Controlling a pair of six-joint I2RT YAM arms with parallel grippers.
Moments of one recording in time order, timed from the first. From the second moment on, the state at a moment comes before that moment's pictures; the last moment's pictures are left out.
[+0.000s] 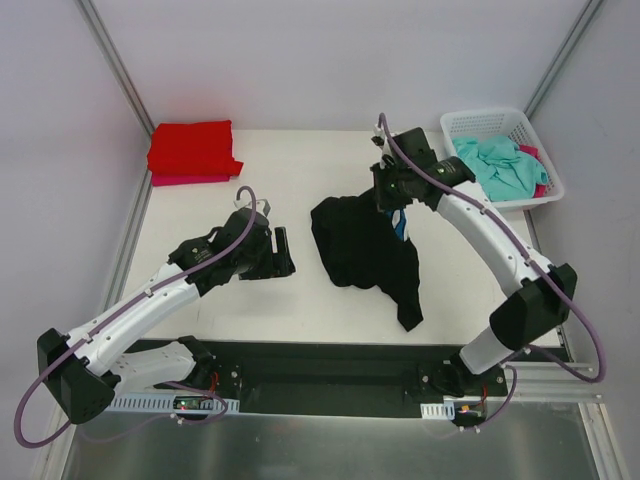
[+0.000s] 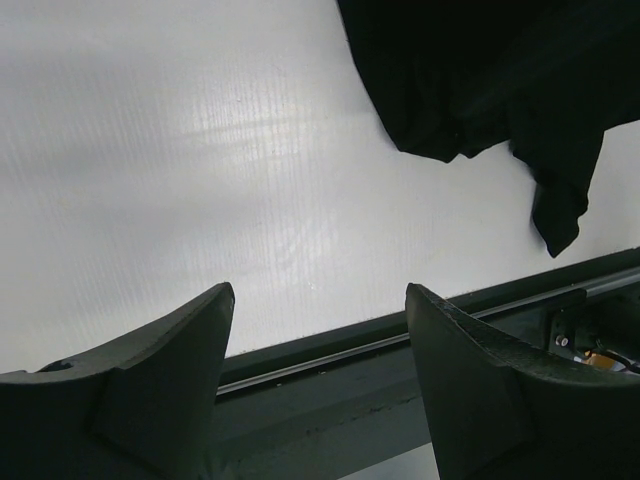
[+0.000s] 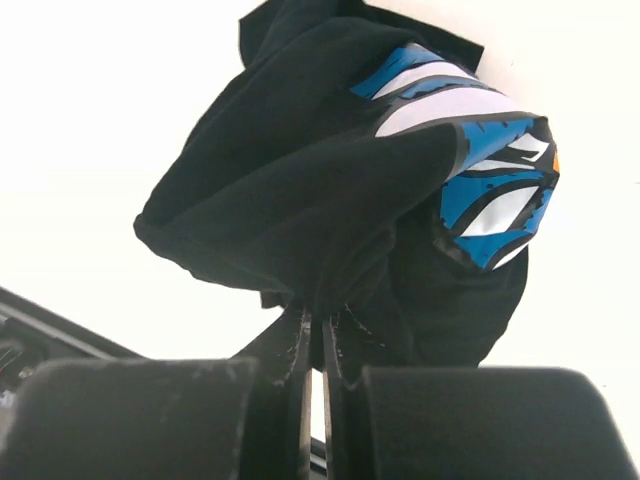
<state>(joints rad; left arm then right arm) -0.72 1.04 0.95 -0.78 -0.06 -0.73 0.53 1.55 1.58 -0.91 -0.08 0.25</state>
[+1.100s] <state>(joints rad) -0.72 1.00 0.90 -0.79 -0.12 -0.72 0.69 1.10 1.17 -0.82 0.21 0.13</state>
